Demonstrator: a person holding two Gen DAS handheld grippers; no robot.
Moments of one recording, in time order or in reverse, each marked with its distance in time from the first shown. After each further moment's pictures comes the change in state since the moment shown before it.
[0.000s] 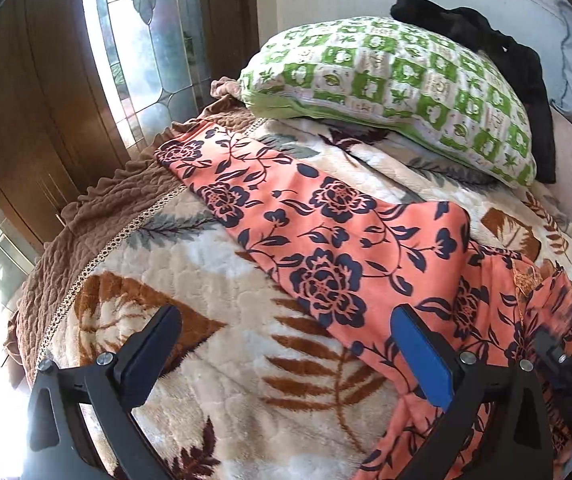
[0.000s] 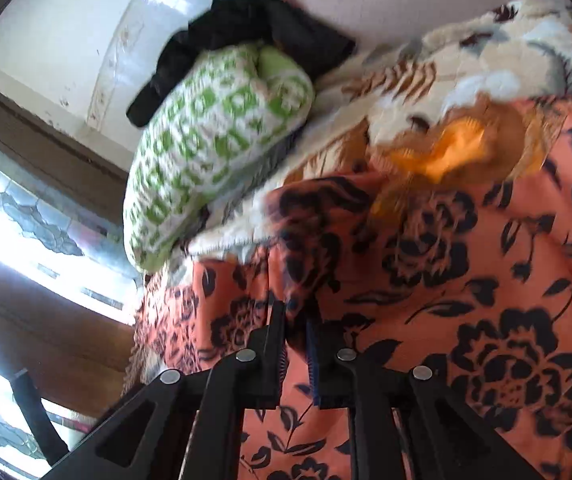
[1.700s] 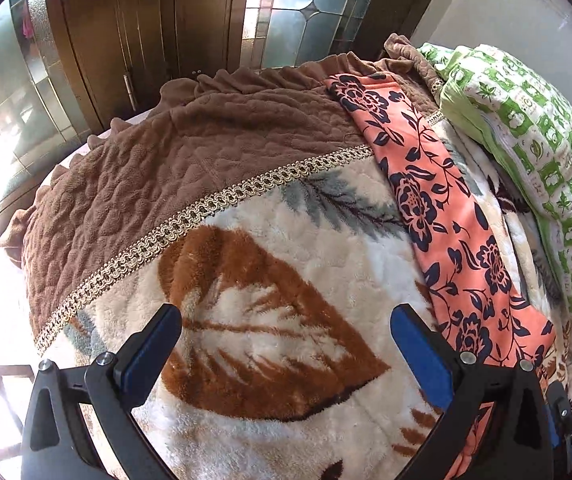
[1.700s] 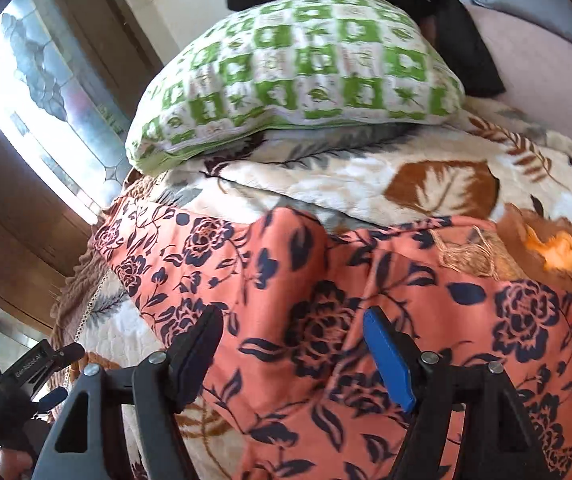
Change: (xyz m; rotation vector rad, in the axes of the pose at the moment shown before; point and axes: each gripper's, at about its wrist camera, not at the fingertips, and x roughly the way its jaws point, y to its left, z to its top) left arm 0.061 0.157 0.013 -0.447 0.269 0.028; right arm 0.065 0.132 -0.003 -0.473 0.079 -0.226
